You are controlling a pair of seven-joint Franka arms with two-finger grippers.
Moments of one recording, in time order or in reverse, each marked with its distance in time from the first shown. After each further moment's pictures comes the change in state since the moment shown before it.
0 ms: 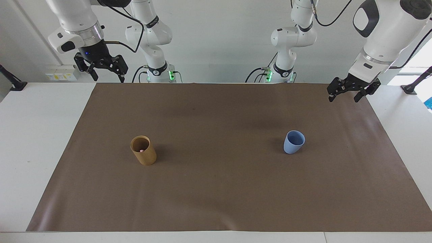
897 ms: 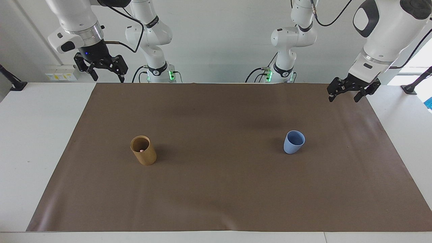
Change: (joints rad) left arm 0.000 0.000 0.000 0.000 0.000 0.000 0.000; right arm -0.005 0.000 -0.001 0.000 0.000 0.000 0.000
